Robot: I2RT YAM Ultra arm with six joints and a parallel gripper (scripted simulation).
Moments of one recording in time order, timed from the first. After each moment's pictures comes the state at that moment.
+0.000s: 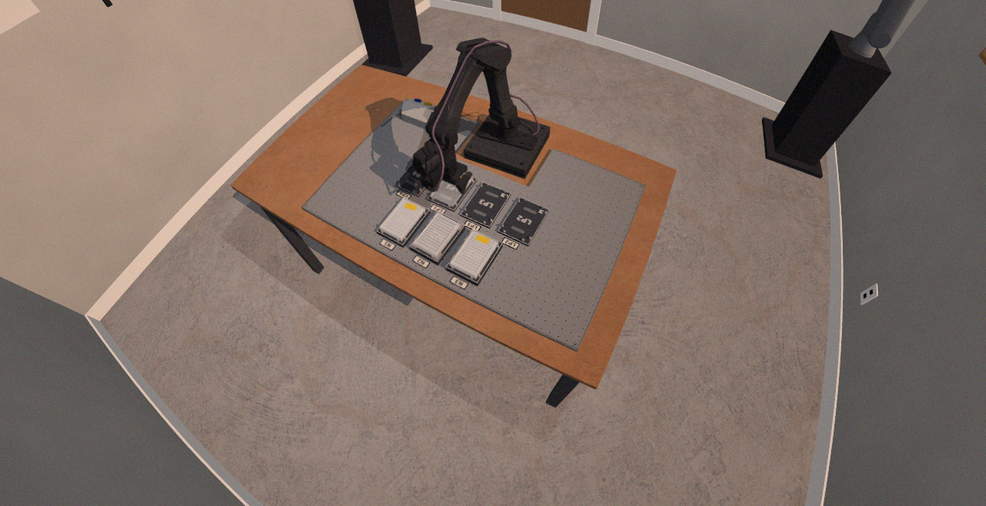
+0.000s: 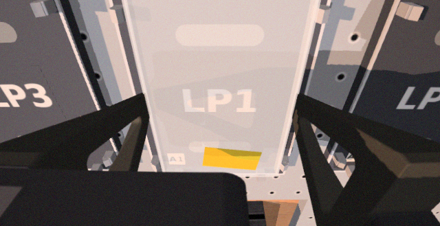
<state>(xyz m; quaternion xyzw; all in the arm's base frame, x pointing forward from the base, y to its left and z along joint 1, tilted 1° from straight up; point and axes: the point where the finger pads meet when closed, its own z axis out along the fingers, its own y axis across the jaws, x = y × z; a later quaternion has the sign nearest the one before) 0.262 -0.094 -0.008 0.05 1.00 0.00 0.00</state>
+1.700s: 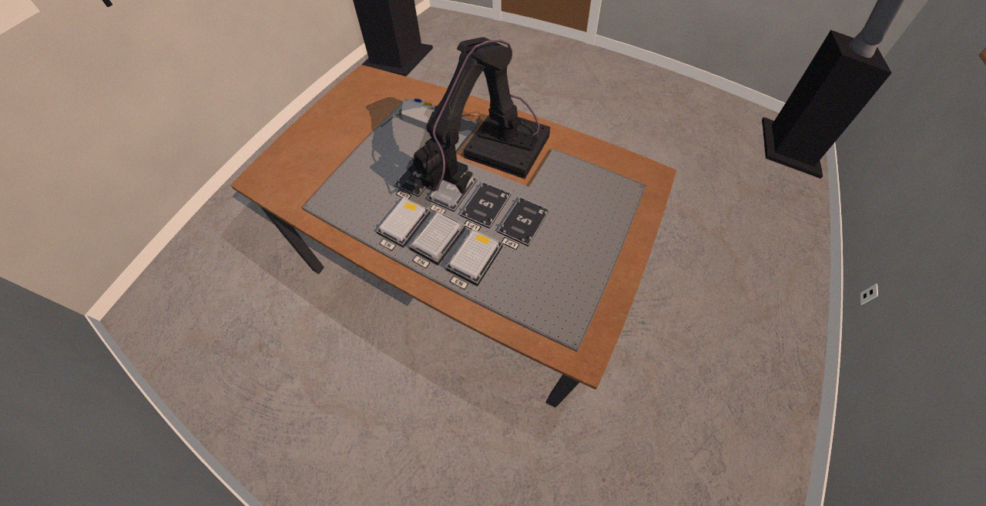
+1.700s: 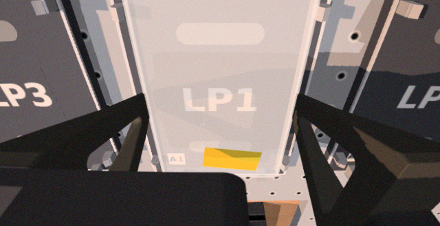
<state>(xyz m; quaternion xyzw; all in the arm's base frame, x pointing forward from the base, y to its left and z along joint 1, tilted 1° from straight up) 0.261 -0.093 -0.008 0.05 1.00 0.00 0.01</state>
